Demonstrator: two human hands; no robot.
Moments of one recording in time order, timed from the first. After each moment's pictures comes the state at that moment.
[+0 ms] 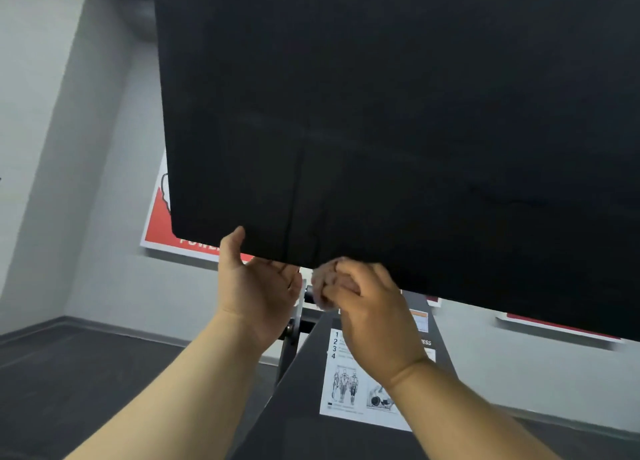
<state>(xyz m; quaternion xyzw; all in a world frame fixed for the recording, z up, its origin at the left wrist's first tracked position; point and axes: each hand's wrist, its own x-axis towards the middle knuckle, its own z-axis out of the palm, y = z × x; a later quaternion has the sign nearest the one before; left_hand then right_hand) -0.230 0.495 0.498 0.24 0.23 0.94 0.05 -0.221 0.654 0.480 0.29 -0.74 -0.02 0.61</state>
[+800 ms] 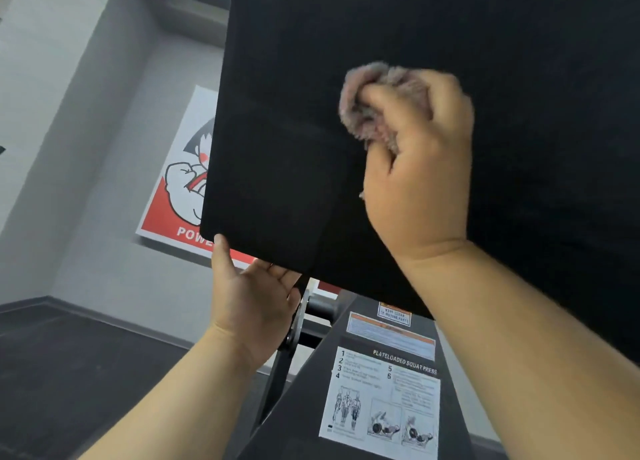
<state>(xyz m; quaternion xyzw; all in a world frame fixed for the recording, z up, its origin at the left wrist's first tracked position) -0.238 0.467 0.493 0.25 0.19 0.95 0.07 -0.170 0.569 0.621 0.29 -0.56 0.00 0.77</state>
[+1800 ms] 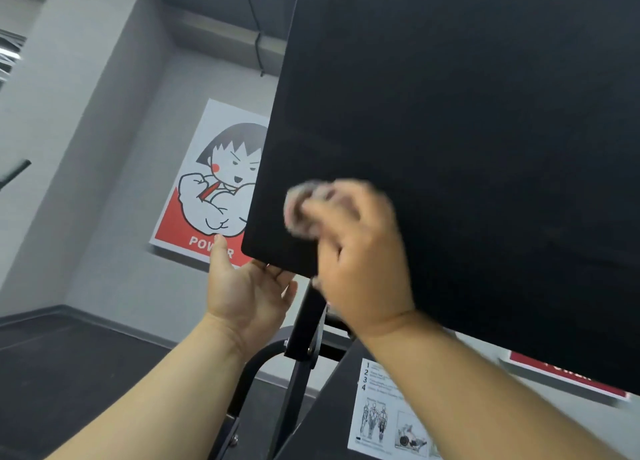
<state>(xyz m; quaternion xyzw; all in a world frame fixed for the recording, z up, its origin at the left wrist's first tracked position) -0.258 0.415 0.493 0.23 0.22 0.95 0.00 -0.197 0.520 0.557 0.36 -0.64 0.05 0.68</state>
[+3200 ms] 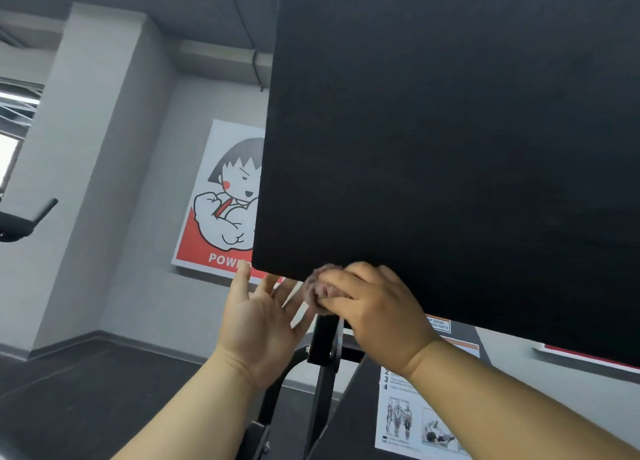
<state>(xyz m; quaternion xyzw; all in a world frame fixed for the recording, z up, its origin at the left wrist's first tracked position) -0.232 0.414 0.482 0.21 0.26 0.94 0.01 -0.231 0.582 0.519 0.37 -0.71 -0.20 0.57</state>
